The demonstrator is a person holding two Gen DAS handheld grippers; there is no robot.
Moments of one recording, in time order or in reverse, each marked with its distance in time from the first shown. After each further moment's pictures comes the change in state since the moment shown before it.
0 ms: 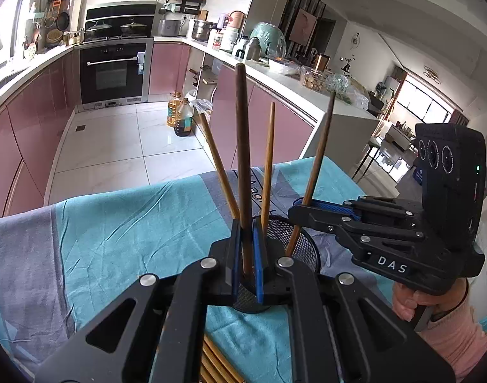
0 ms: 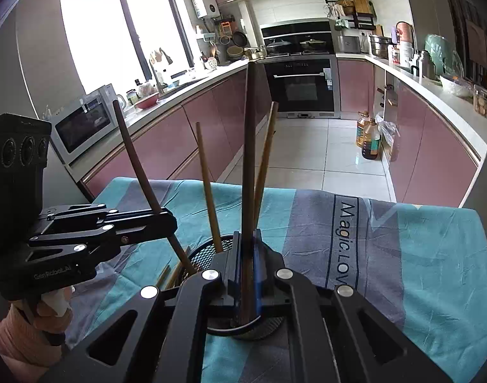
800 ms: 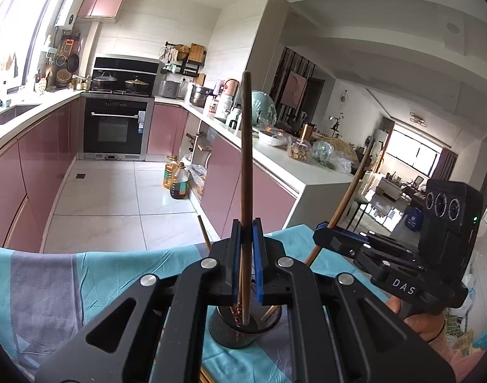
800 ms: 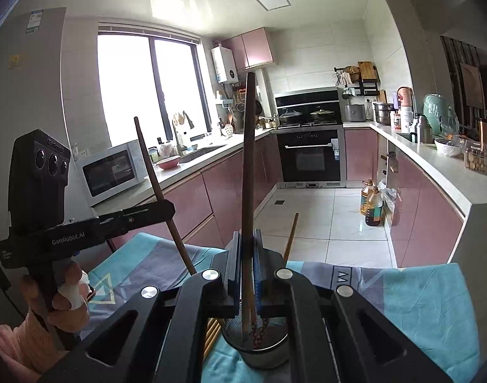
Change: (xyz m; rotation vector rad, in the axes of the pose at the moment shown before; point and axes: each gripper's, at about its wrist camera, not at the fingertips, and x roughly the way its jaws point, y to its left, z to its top) left arm -0.101 -0.020 0.022 -0.007 -0.310 -0.026; right arm -0.088 0.017 0.014 -0.071 -0.324 0.032
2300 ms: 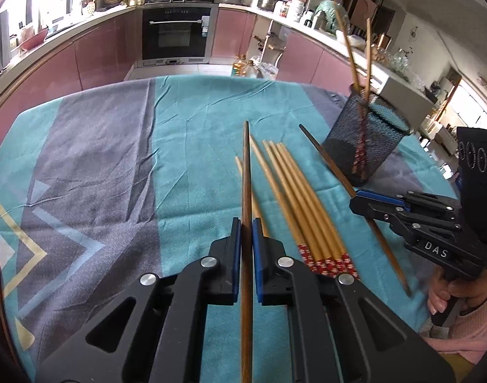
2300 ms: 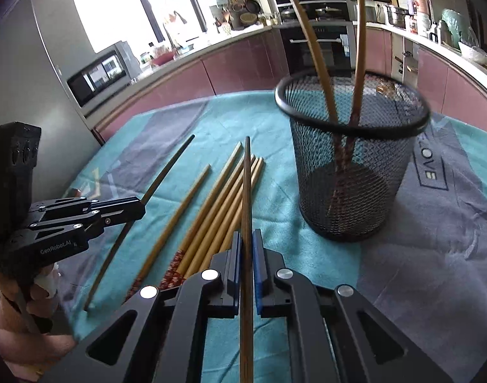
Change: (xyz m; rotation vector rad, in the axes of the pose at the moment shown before) left arm 0.001 0.106 -0.189 -0.111 0.409 0.266; right arm 0.082 0.058 -0.151 0.082 0.446 0.042
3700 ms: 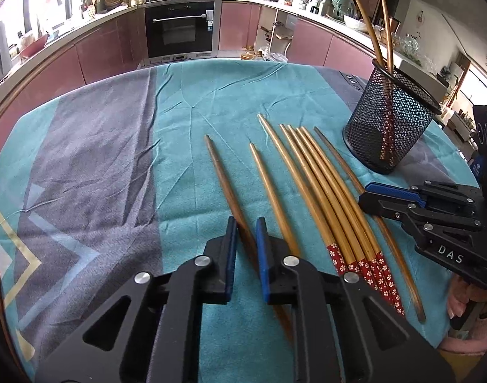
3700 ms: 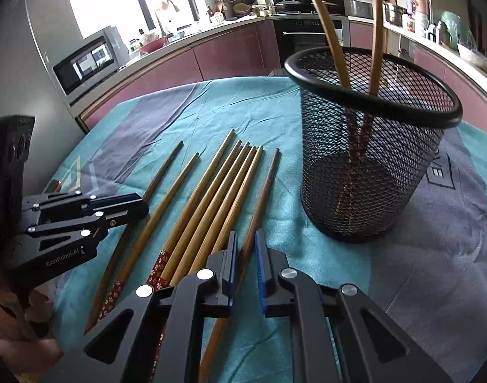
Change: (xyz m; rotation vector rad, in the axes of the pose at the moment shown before) left arm 0.034 -0.005 -0.002 0.038 0.042 0.093; right arm 0.029 0.006 0.000 -0.005 0.058 -0.079
